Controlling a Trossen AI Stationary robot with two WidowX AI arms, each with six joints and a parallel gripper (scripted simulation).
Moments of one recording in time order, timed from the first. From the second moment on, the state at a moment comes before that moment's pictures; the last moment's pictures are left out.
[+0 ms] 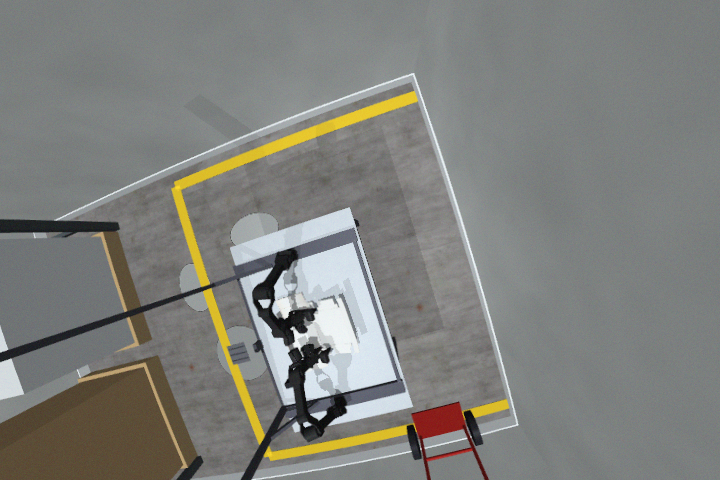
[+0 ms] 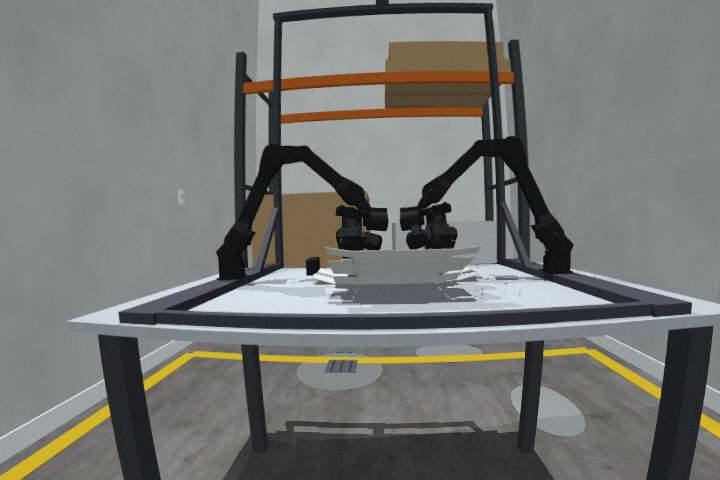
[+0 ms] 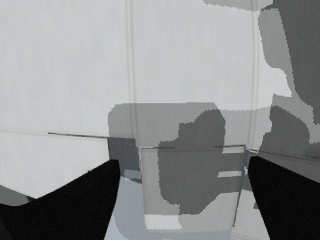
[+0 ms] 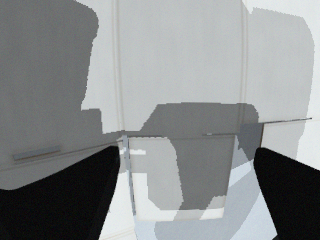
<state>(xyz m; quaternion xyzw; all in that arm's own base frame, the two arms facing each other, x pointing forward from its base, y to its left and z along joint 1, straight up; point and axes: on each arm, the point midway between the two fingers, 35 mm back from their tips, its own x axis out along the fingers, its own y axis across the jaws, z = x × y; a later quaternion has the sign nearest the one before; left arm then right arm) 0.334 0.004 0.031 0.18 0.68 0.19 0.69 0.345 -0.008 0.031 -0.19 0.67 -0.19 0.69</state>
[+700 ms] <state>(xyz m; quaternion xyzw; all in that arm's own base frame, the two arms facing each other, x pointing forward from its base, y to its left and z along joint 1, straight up) 0.326 0.035 0.058 0.17 0.69 0.19 0.67 0.342 -0.039 0.057 -0.18 0.69 -0.19 0.68</state>
